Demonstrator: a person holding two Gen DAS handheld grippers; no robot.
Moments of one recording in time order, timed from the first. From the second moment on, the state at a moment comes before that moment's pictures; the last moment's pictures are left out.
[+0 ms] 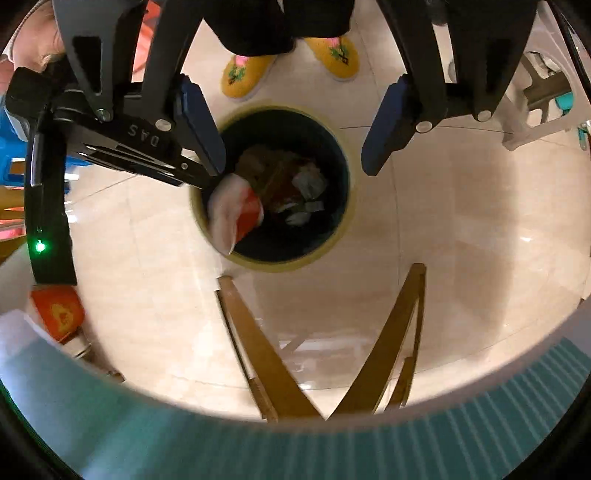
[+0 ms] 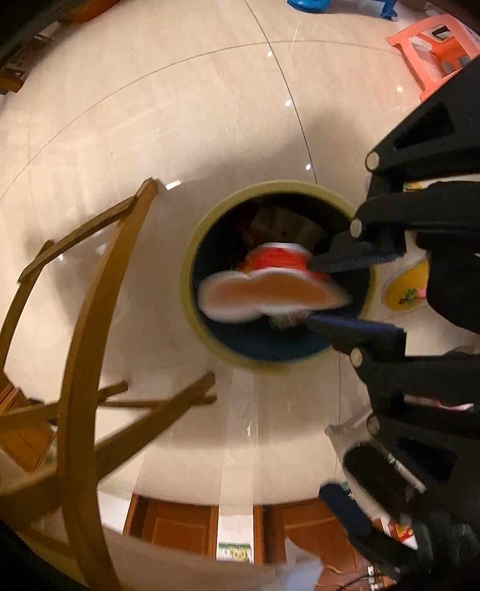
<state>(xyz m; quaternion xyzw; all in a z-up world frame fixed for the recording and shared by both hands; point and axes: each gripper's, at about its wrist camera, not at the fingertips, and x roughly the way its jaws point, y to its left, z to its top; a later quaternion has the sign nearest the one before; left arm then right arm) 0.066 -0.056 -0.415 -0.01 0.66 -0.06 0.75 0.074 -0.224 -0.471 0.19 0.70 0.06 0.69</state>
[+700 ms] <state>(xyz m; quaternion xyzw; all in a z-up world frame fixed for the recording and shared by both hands) 0.044 -0.036 -0.340 -0.03 0.62 -0.02 0.78 0.069 -0.222 -0.411 0.16 0.69 0.07 0.71</state>
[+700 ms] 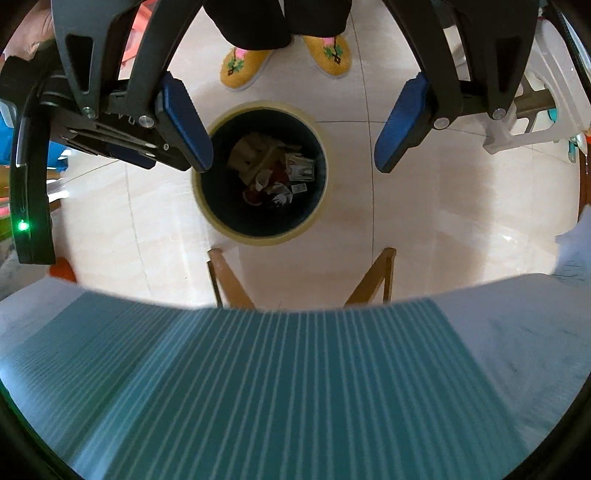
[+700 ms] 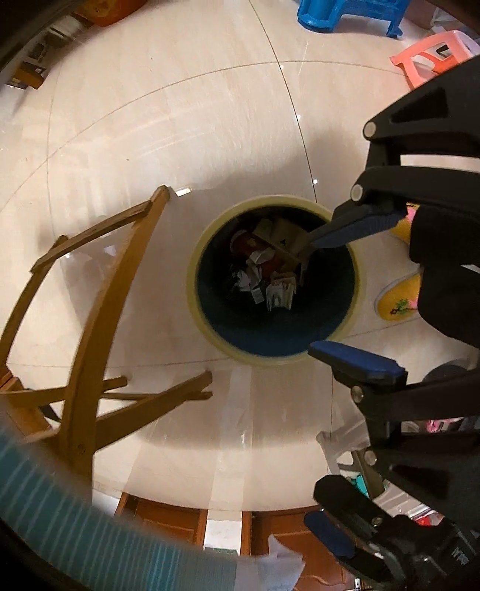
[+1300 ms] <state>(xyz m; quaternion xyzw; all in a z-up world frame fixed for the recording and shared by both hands) 0.004 -0.001 -0.096 -0.01 0.54 -0.01 0.84 0.038 -0.219 -0.181 0.14 0.63 0.16 0.74</state>
